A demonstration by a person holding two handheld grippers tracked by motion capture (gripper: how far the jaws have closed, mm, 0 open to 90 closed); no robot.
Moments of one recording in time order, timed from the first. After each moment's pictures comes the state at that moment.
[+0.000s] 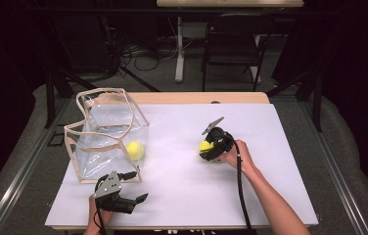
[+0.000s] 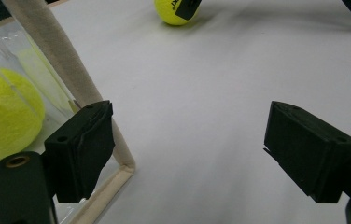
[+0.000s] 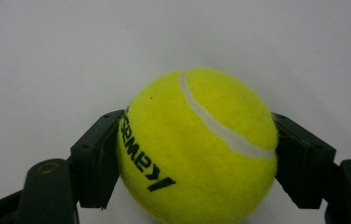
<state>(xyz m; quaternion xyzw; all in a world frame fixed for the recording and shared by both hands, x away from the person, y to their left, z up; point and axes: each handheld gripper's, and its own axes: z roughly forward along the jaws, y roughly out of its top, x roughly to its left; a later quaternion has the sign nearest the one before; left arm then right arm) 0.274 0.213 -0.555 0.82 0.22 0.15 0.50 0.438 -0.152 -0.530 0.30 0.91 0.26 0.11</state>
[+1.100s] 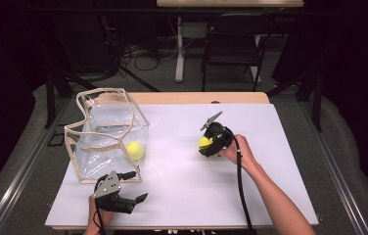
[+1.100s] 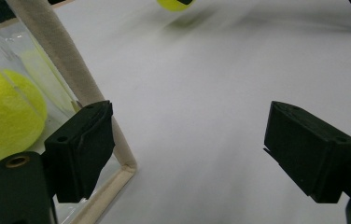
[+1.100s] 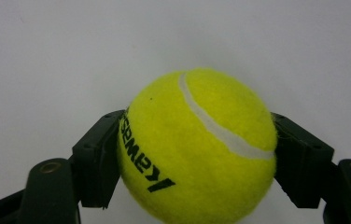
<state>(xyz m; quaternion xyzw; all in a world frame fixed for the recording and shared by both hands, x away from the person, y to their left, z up) 0.274 0.214 -0.554 0.82 0.22 0.15 0.50 0.438 -0.145 -0.505 0.29 0.92 0.25 0.12</state>
